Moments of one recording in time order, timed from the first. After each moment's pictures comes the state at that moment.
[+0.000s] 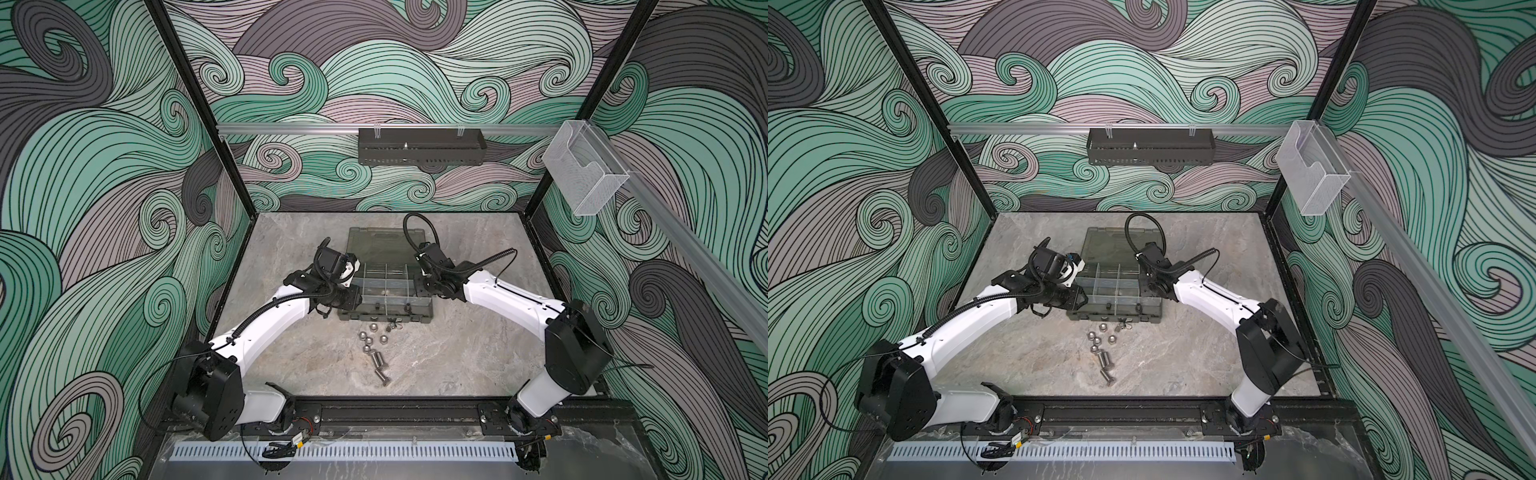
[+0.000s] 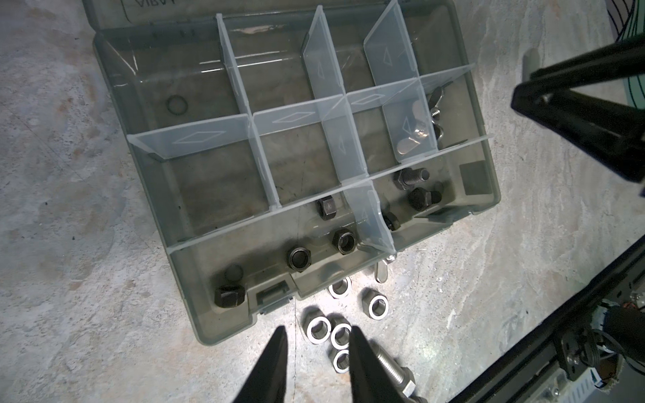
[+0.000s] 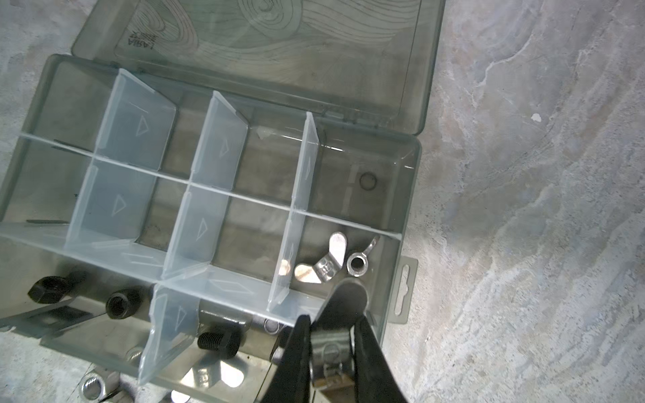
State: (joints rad) left arm -0.46 1.34 0.99 -0.69 0.21 -0.24; right arm 0.66 1.67 1.20 -0.57 0.18 0.36
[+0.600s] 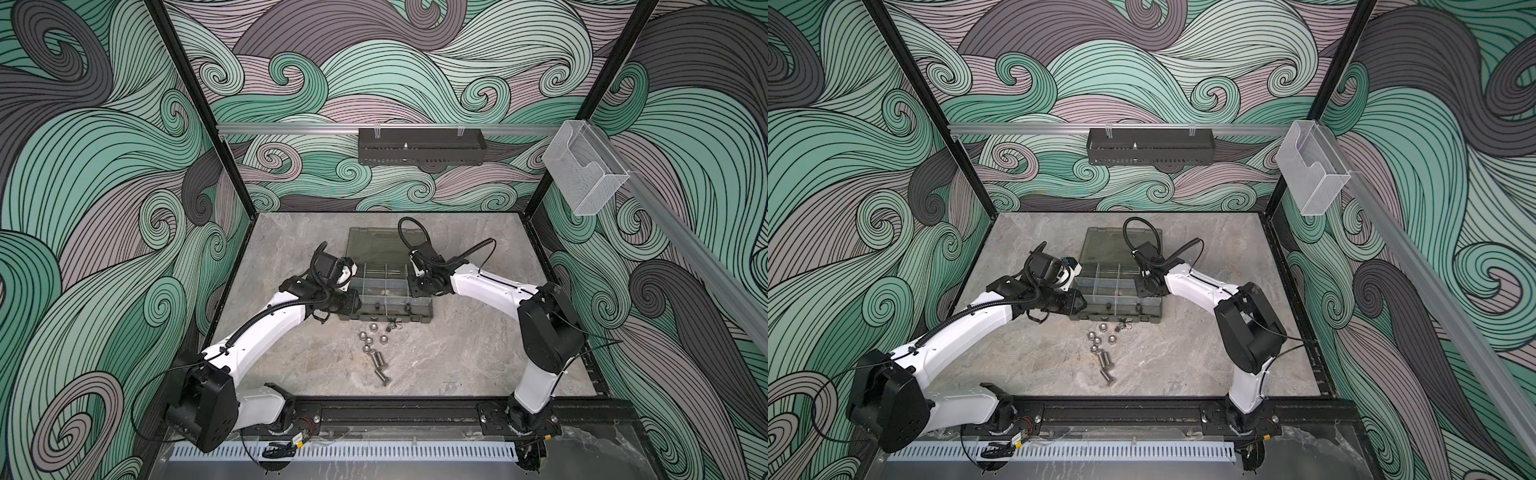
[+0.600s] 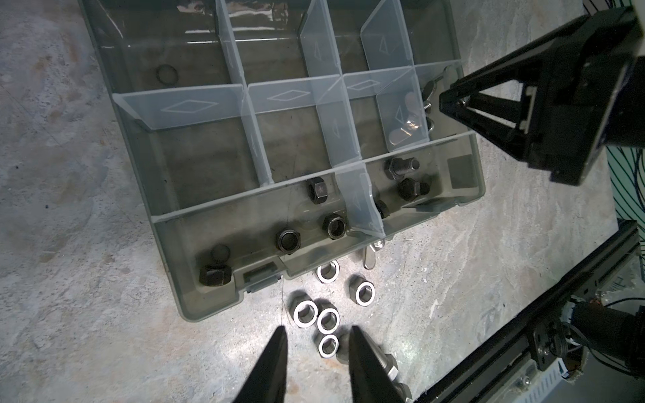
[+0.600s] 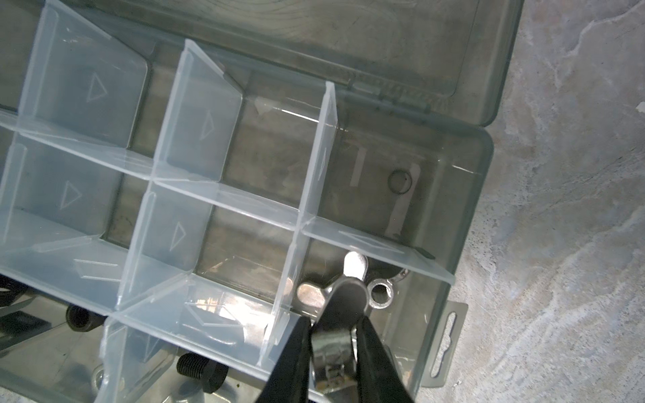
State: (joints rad) left arm -0.46 1.28 0.94 -0.69 0.25 -0.30; right arm 0.64 1.80 1.26 -0.57 0.09 0.31
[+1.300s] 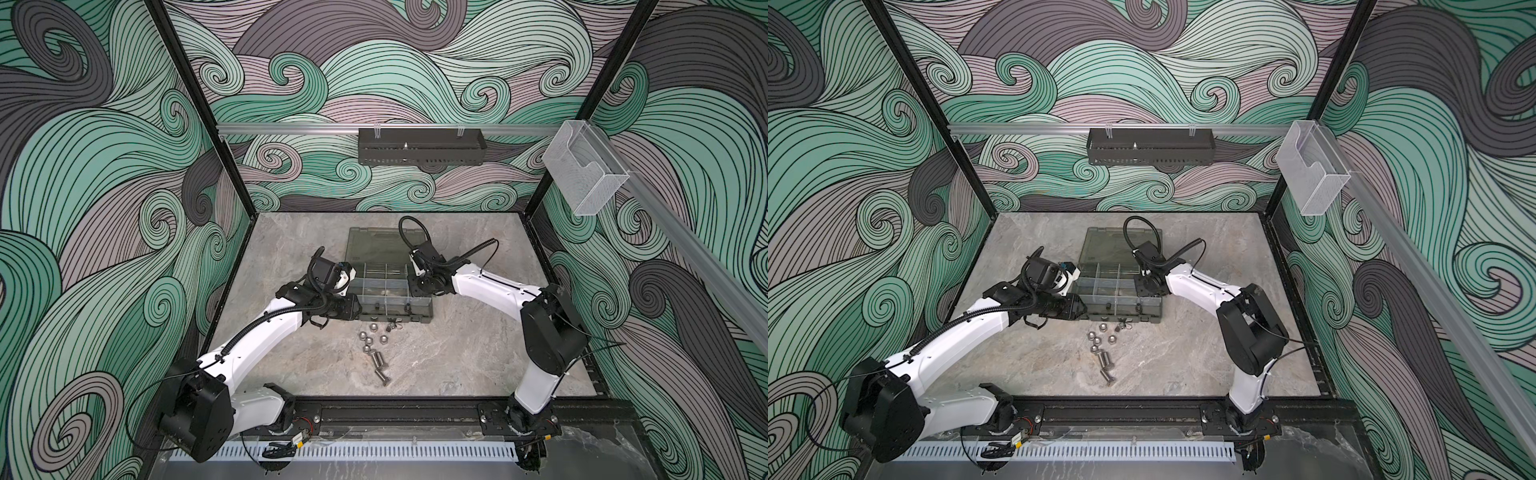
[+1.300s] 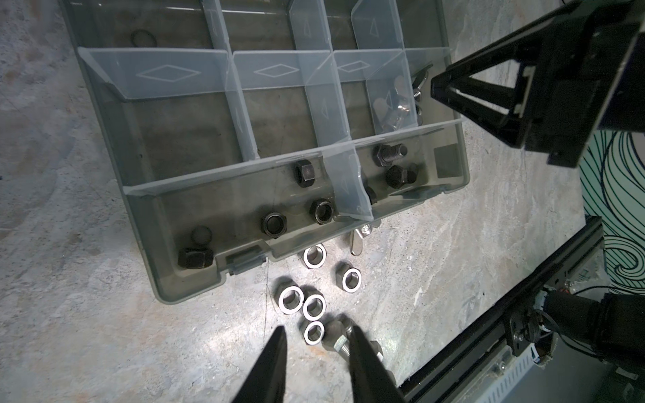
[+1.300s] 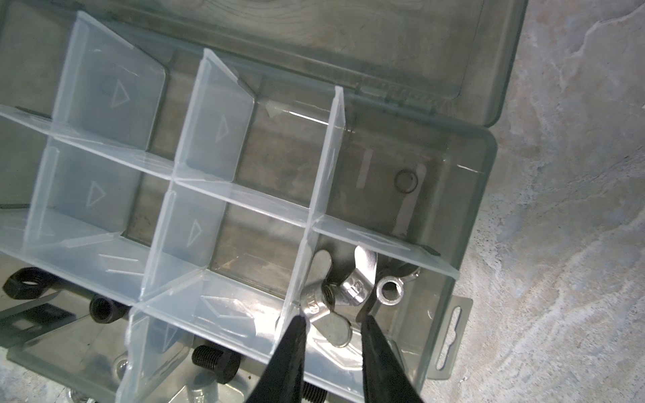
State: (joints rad) left arm -0.46 1.23 0.88 -0.67 0.30 -0.34; right arm 0.64 1.77 1.25 -0.57 0.07 0.33
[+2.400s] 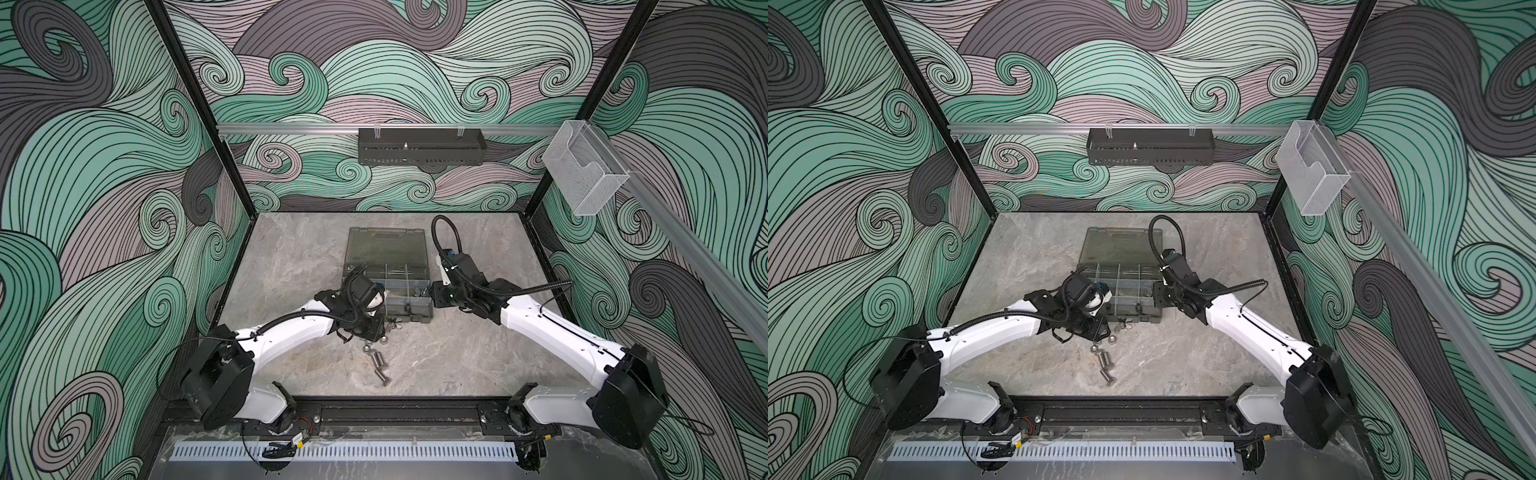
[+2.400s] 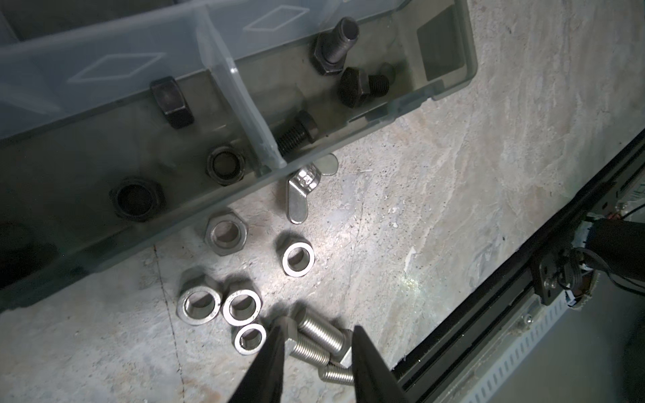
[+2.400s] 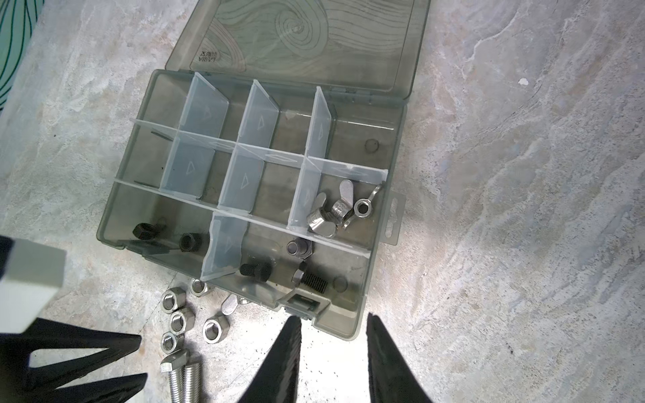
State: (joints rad) left arm -0.75 1.42 0.90 -0.61 0.24 -0.40; right arm 0.64 1.30 0.97 -0.57 0.07 0.42
